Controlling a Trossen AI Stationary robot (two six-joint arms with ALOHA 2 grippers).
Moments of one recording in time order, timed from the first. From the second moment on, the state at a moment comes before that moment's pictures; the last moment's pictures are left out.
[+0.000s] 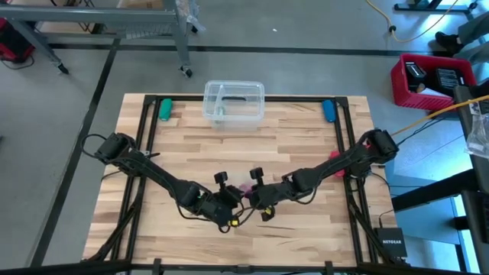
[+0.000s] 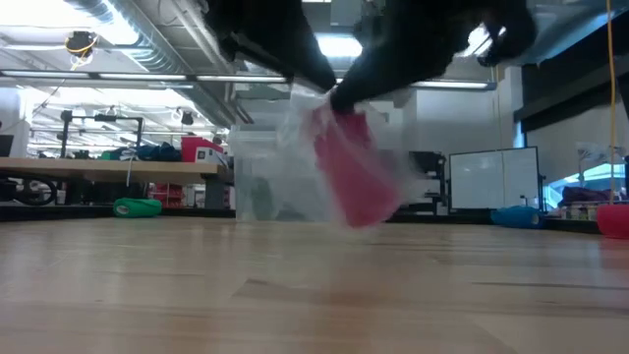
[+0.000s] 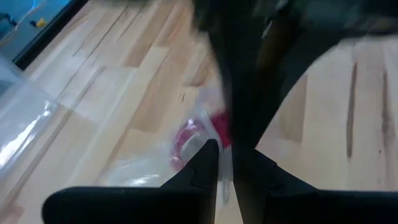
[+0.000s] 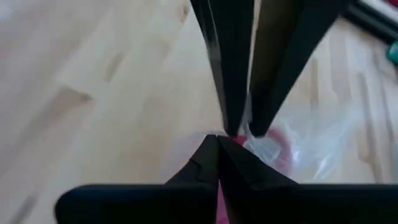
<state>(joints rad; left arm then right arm) -0.50 1.79 1.25 -0.31 -0.73 -0.44 0.37 1.75 1.12 -0.12 0.29 -0.17</state>
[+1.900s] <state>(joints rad) -0.45 1.79 1.25 -0.11 -0.72 -0.33 0.32 1.80 0.84 0.54 0.13 -0.17</state>
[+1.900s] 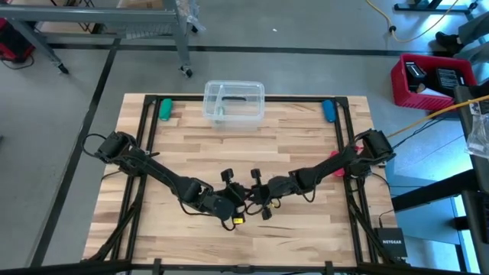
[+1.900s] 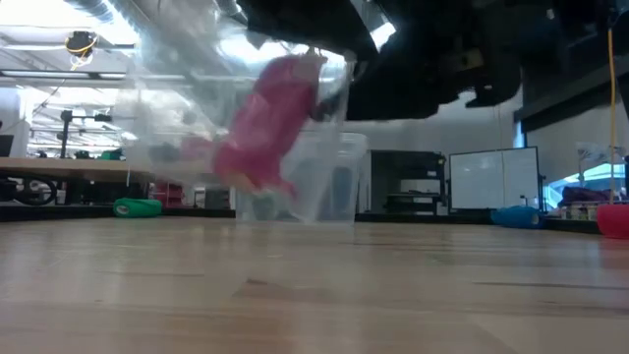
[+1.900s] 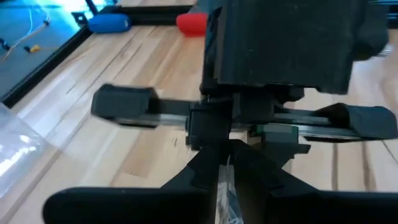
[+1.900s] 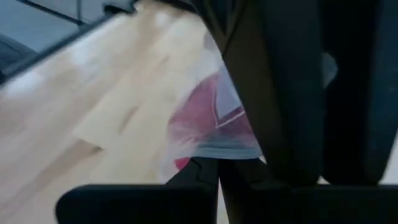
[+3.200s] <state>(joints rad) -0.55 1.75 1.29 0.17 -0.87 0.12 0.54 1.20 0.43 0.20 0.40 0.46</state>
